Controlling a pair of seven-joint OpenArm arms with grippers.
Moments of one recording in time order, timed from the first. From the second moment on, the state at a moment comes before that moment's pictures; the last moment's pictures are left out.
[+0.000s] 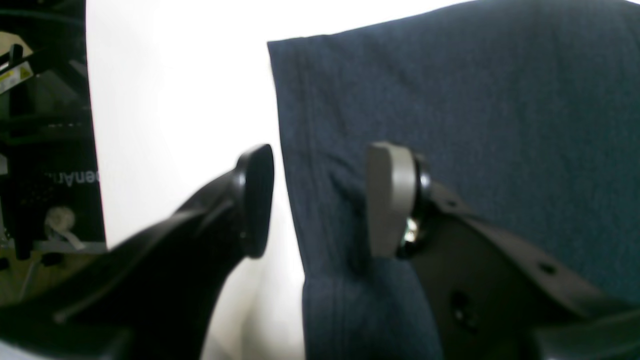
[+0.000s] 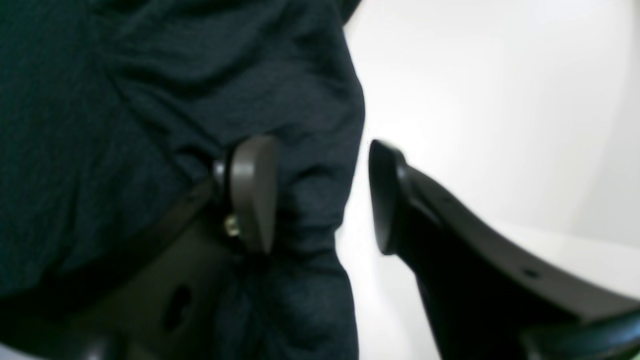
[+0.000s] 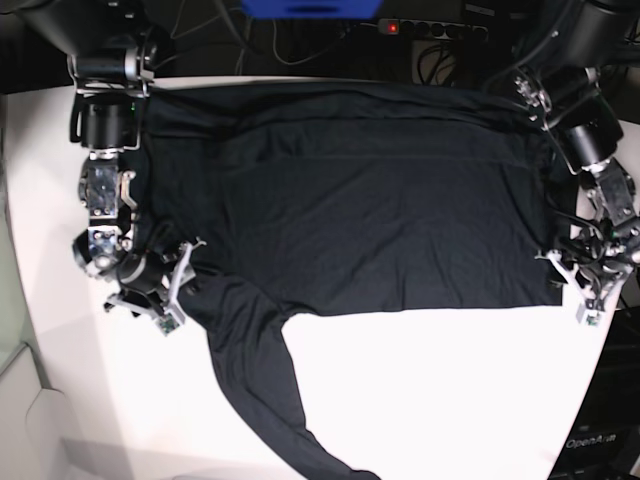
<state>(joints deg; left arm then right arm) -22.7 -16.8 -33.4 61.0 13.3 -40.6 40.1 17.4 9.4 8.5 66.2 -15.8 39.9 -27.4</state>
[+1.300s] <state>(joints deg) -22.5 -17.0 -33.5 61.0 13.5 -40.6 40.1 18.3 5.5 15.4 55.9 -11.8 39.4 -23.2</state>
